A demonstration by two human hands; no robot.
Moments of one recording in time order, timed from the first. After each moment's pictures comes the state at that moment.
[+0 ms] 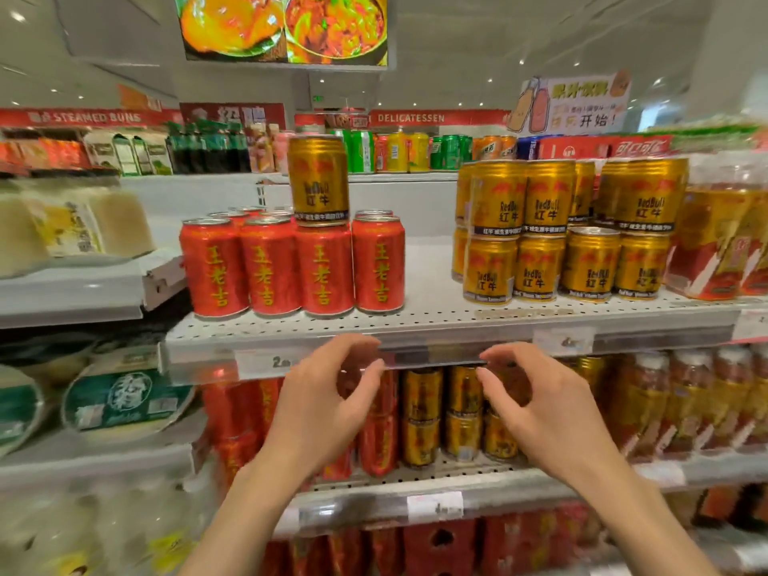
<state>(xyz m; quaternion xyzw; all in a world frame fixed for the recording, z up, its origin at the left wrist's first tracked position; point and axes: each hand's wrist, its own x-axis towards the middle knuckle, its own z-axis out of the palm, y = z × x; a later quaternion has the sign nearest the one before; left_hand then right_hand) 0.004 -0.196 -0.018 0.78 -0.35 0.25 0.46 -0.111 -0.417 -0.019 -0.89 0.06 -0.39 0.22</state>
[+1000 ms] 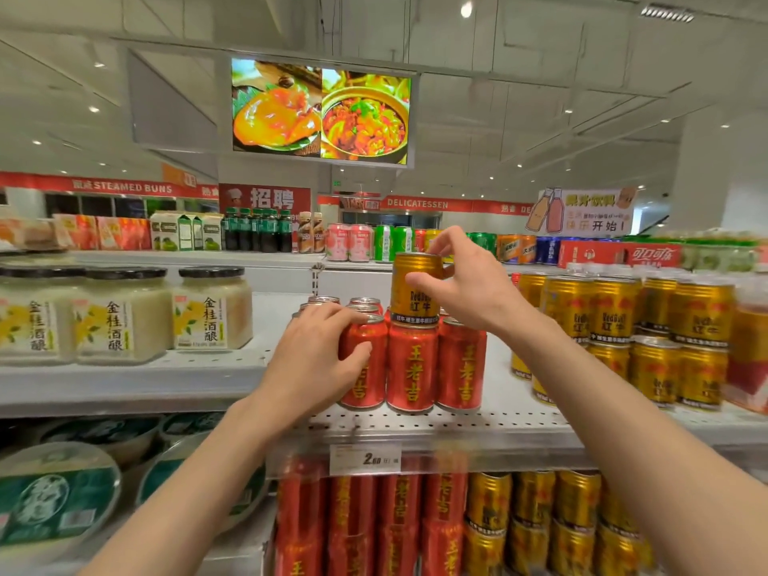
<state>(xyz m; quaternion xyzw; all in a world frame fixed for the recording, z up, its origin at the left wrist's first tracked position) 0.096 -0.104 0.106 0.83 -0.35 0.32 0.30 0.031 -0.306 0.188 -0.90 -0.02 -0.39 0.19</state>
